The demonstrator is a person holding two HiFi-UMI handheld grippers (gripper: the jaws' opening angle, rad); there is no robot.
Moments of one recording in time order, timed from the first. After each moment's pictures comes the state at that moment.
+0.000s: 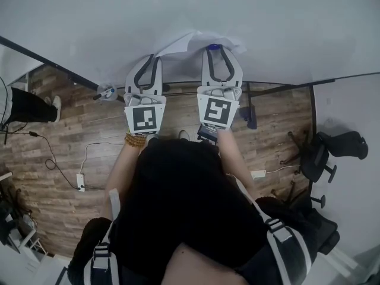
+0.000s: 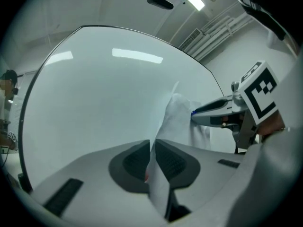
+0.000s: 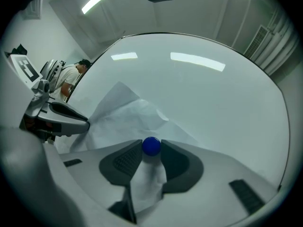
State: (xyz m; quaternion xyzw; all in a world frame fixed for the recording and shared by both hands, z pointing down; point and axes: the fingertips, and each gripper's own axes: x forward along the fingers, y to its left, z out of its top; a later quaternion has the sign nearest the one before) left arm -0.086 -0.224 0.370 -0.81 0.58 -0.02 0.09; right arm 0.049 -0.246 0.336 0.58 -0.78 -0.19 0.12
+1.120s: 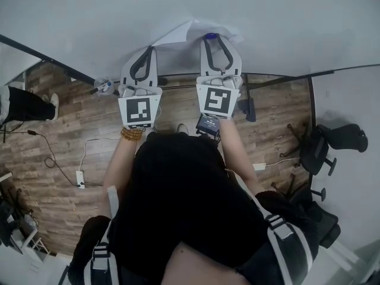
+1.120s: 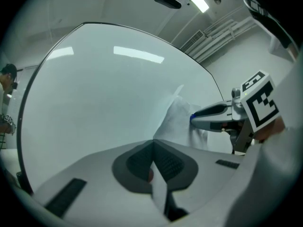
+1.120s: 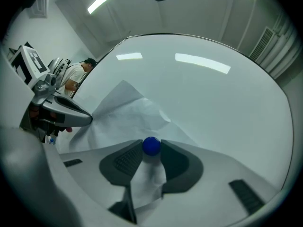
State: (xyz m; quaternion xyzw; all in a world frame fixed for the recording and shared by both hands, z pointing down) left arm -0.086 -0.225 0.370 -0.82 0.57 -0.02 0.07; right arm 0.047 -0.248 0.339 0.56 -0.79 -0.21 0.14
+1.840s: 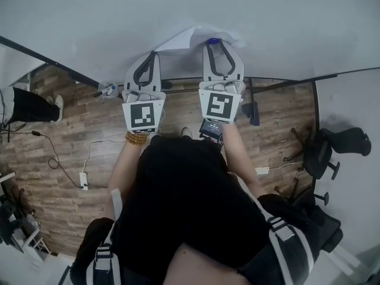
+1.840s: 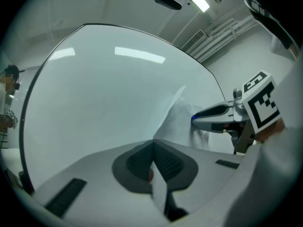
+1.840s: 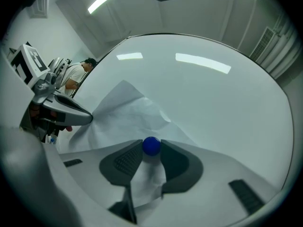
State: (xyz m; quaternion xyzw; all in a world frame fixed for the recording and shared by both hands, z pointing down) left arm -0.088 -0.222 0.367 -0.81 0.58 -0.02 0.07; right arm 0.046 -0.247 0.337 0.56 -0.79 -0.21 0.14
